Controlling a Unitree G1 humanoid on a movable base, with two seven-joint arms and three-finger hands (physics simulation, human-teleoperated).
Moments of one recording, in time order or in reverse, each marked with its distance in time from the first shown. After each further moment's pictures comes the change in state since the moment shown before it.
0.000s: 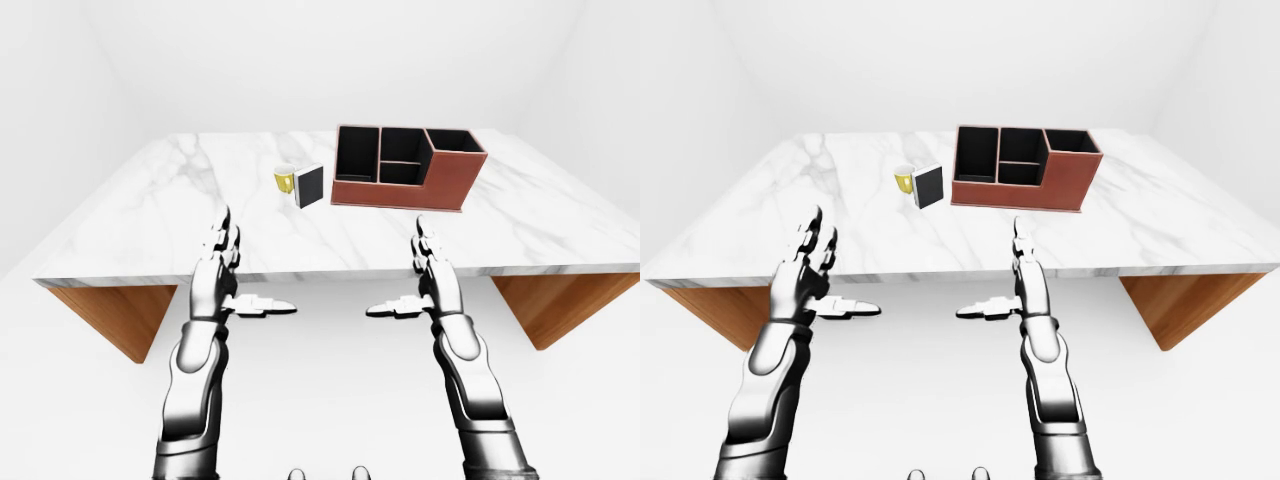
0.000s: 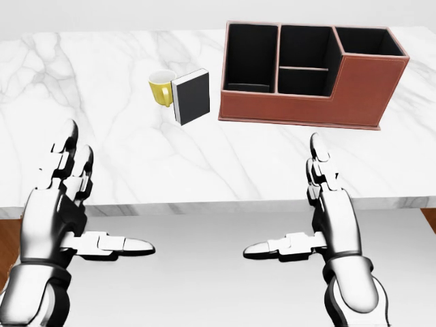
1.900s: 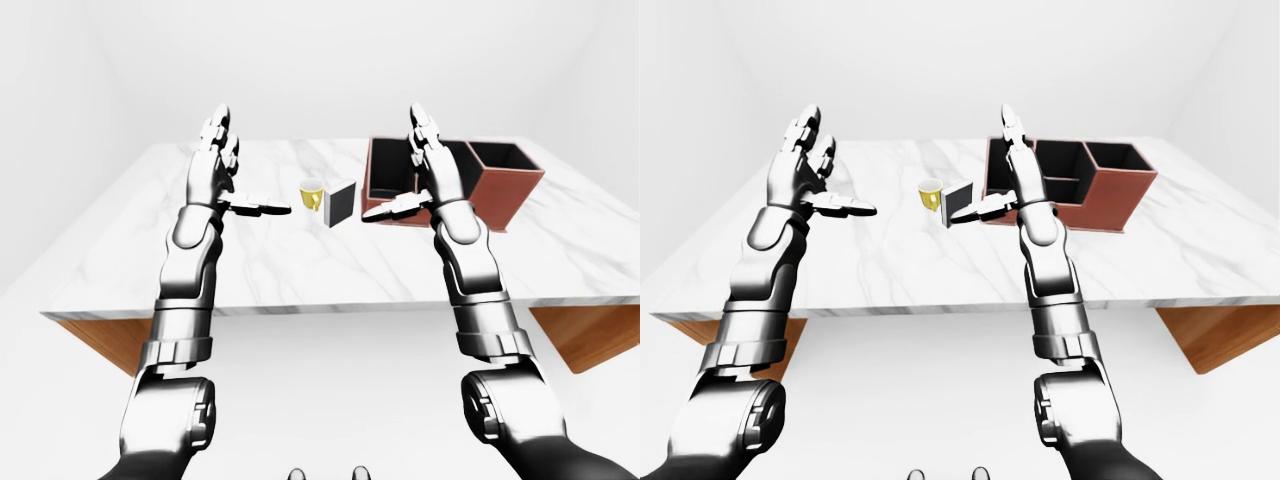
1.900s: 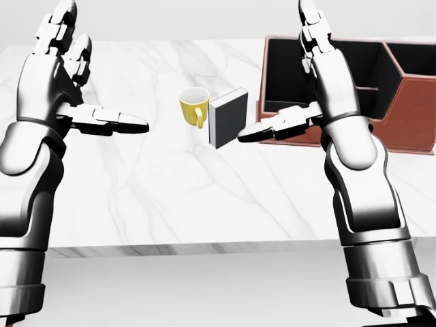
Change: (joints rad) left arm -0.694 0.189 0.050 0.565 -0.068 0.000 -0.025; right arm -0.672 -0.152 -0.050 0.403 -0.033 0.000 0.058
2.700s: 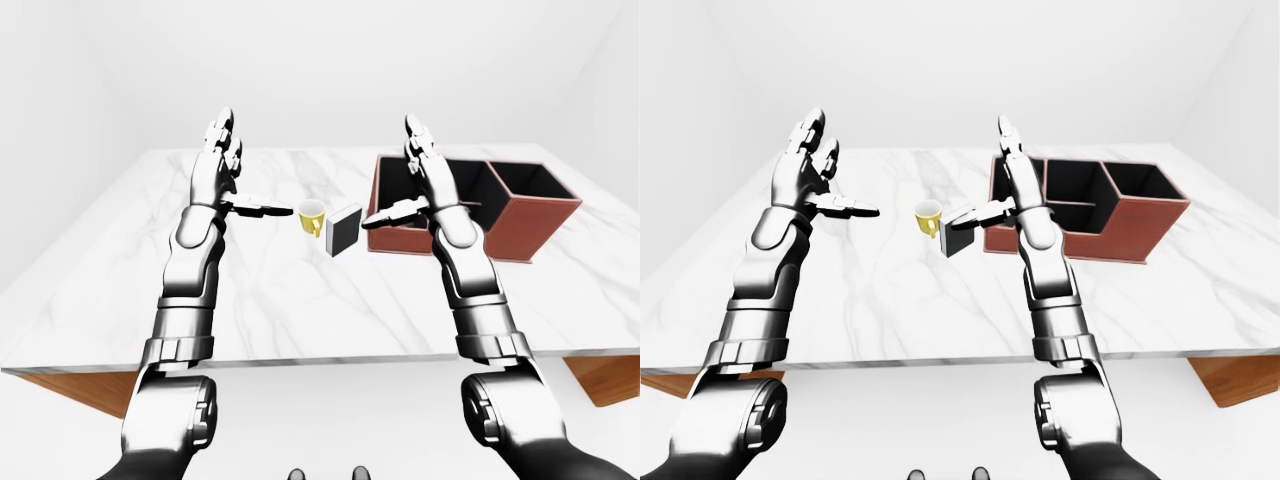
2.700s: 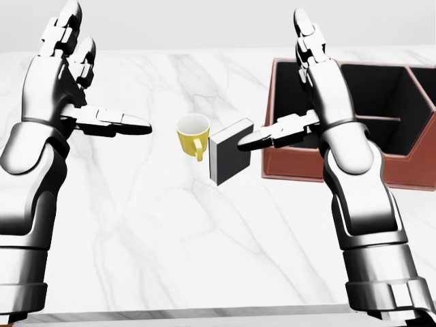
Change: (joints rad) left arm -0.009 -0.006 -0.004 0.027 0.006 0.000 -0.003; right arm 0.015 0.003 0.005 0.024 -0.015 0.000 0.015
